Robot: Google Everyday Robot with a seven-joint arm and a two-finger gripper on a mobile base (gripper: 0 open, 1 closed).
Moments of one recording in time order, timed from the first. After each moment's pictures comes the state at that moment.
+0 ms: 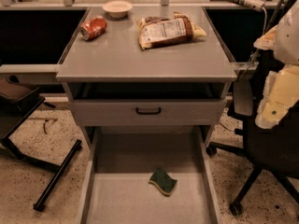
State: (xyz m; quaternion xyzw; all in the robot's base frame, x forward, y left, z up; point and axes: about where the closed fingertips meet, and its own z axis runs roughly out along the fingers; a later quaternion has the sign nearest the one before) arm 0.438 -0.217 0.976 -0.60 0.78 -0.03 0.16
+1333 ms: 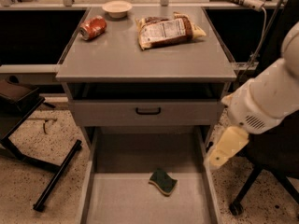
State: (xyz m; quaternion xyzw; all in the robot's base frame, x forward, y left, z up) arm 0.427 -0.165 0.849 -0.54 0.82 0.07 0.19
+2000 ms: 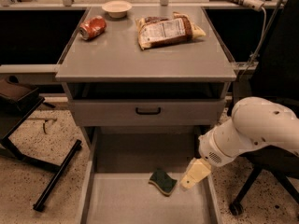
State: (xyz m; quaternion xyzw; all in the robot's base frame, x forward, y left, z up) arm 0.440 -0.134 0.675 -0.48 0.85 0.15 0.17
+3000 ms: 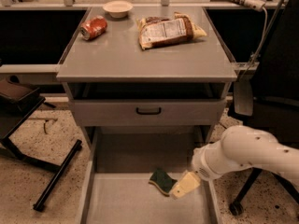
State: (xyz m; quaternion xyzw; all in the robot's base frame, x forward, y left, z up) arm 0.442 -0.126 0.606 -0.45 0.86 0.15 0.19
